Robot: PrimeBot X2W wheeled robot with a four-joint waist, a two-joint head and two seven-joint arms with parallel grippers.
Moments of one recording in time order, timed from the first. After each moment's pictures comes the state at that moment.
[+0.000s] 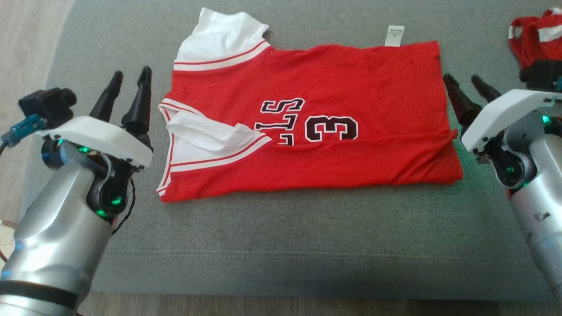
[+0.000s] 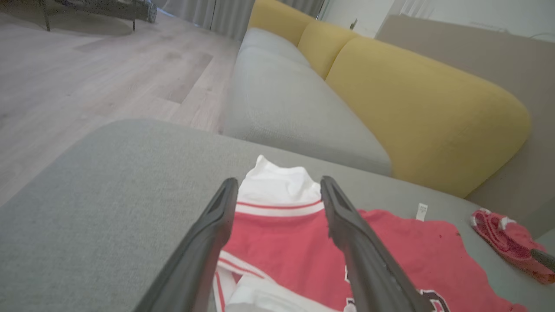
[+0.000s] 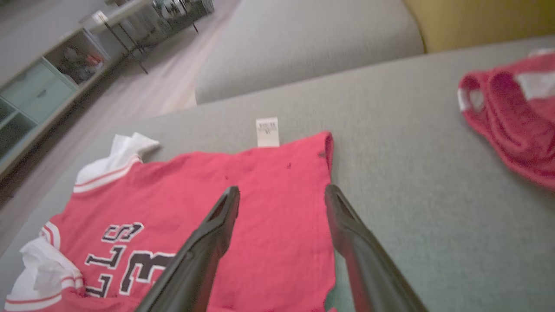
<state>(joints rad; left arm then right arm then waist) -0.65 0.38 -0.61 0.56 -0.96 -0.04 -0.24 -0.71 -0.36 0.32 0.72 0.79 0.12 0.12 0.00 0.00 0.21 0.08</state>
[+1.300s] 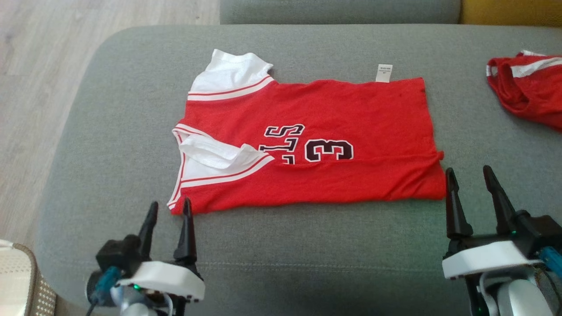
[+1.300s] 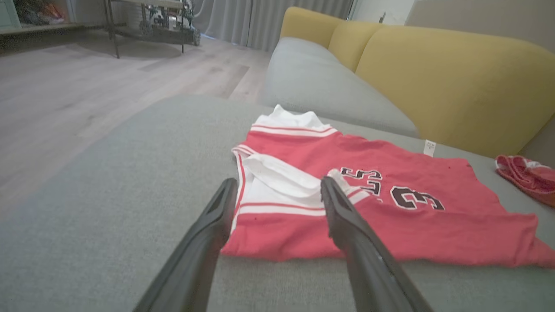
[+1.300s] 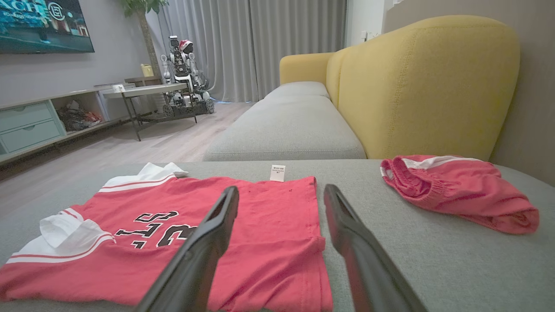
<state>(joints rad) 0.02 0.05 -0.20 0.18 -0.29 0.07 -0.26 0.01 -0.05 -0.08 0.07 0.13 0.12 -0.25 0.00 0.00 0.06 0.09</state>
